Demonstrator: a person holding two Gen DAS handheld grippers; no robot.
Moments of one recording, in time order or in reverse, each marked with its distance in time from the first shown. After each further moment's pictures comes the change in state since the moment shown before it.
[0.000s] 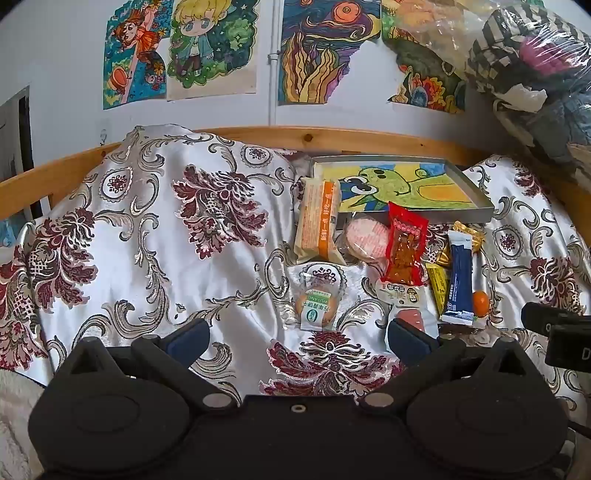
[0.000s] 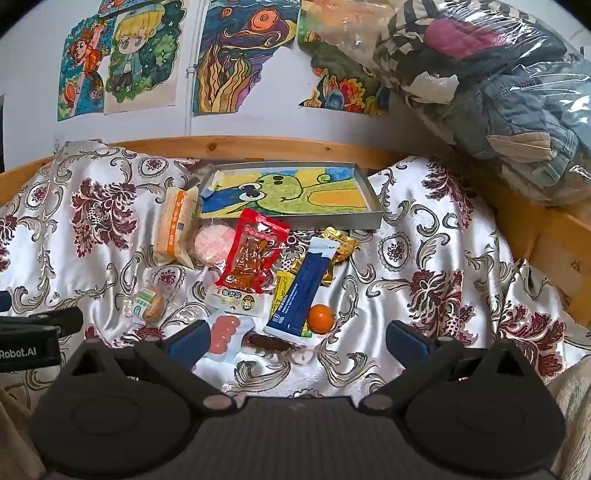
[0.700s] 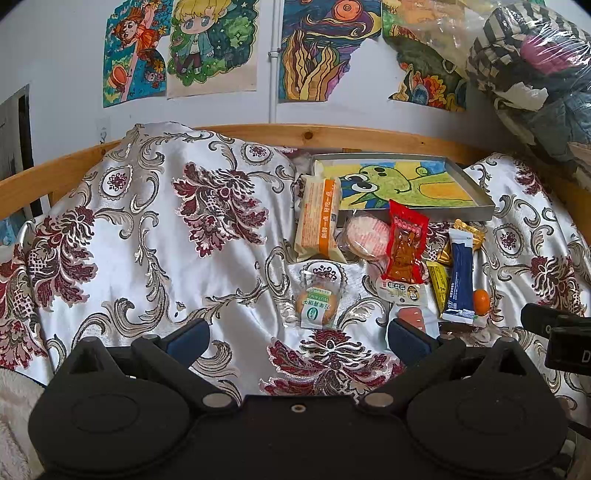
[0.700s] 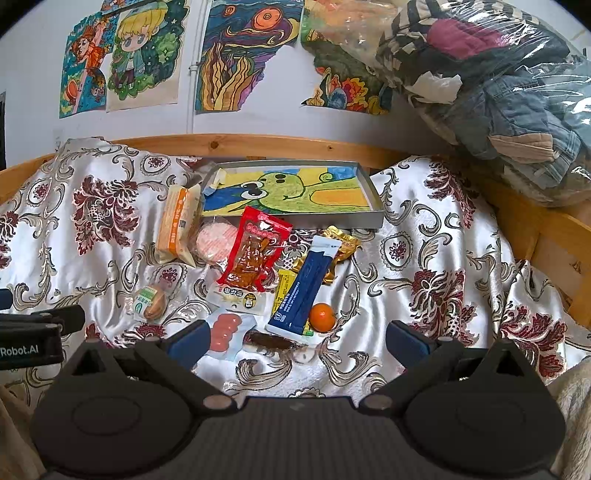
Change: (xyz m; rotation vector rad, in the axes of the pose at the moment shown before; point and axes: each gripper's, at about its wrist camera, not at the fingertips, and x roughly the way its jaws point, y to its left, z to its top) left arm 0.001 0.000 -0.002 0.000 0.004 0.004; right arm 0.000 0.001 -0.001 -0.008 0.006 -0.005
